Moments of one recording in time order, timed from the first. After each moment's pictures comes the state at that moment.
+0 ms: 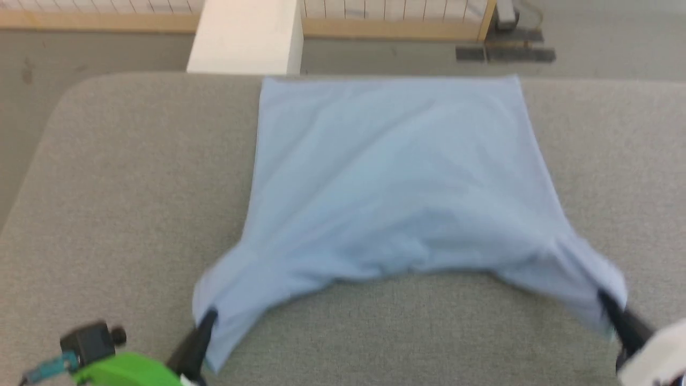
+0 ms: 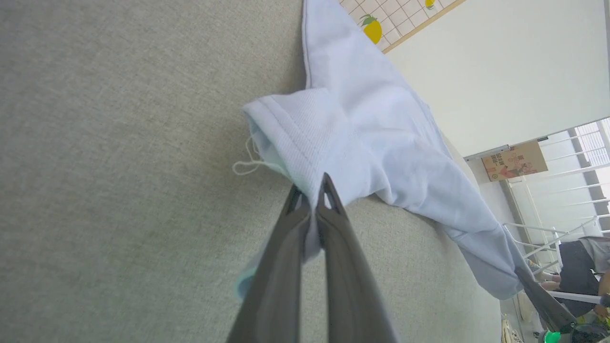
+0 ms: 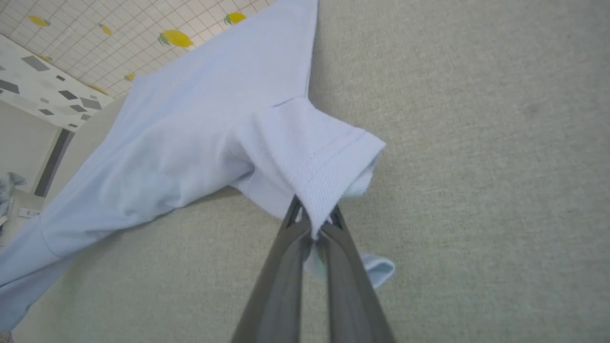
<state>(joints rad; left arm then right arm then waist) 0.23 0.26 -0.09 -0.29 -1.02 0.07 0.27 0.14 -0.09 -0.29 -0.22 0.57 0.13 0.59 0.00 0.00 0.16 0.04</state>
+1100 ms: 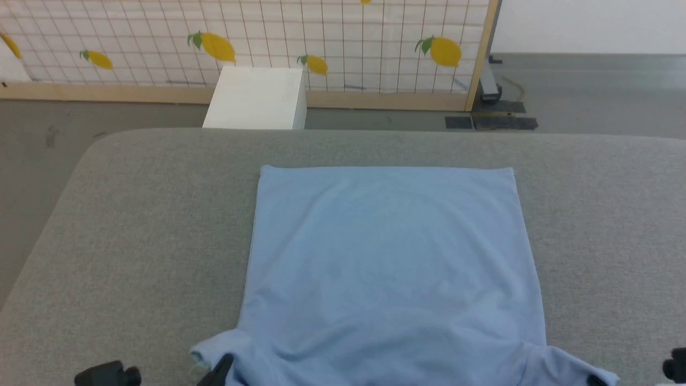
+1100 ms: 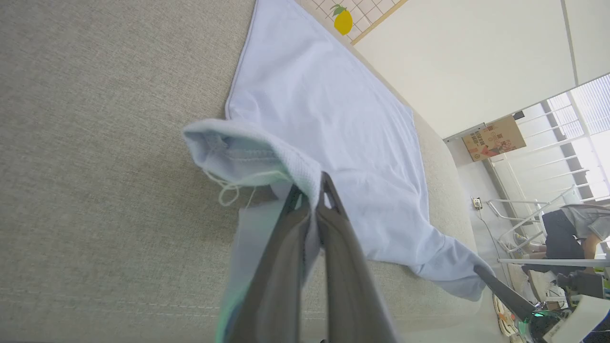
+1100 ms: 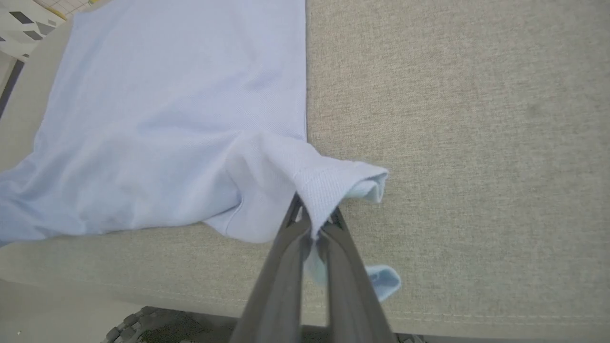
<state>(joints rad) 0.41 0.30 -0.12 -0.41 -1.01 0.09 0.31 0.37 -0.15 -0.23 -0.22 0.51 0.13 0.64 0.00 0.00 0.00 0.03</state>
